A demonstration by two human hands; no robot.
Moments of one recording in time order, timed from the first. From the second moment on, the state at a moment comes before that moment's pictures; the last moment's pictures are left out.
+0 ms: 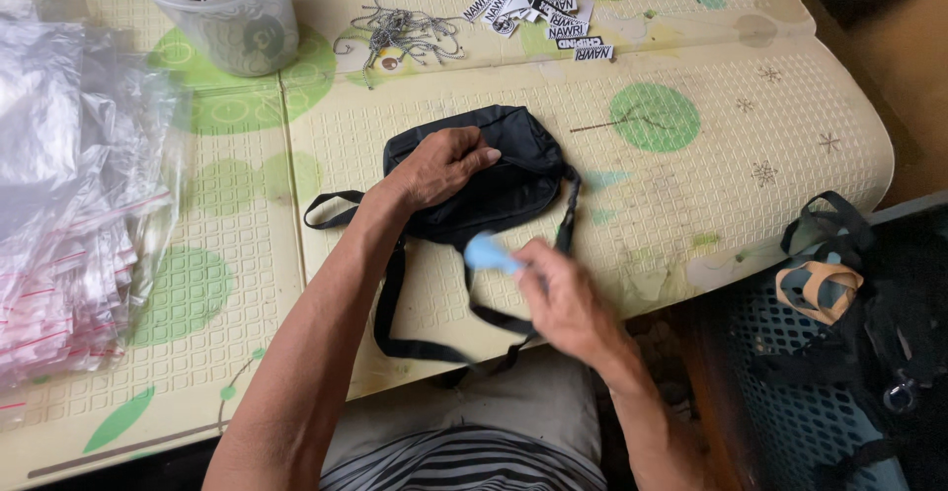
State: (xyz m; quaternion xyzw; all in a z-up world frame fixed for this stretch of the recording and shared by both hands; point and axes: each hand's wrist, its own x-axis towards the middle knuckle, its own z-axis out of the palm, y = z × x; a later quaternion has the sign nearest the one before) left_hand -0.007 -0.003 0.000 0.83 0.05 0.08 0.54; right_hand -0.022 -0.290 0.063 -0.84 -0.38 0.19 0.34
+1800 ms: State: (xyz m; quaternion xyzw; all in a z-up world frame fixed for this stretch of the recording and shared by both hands) left_hand -0.164 -0.044 0.050 0.82 0.38 0.26 0.35; right_hand 0.105 -0.236 0.030 -0.85 -0.35 -0.15 0.36
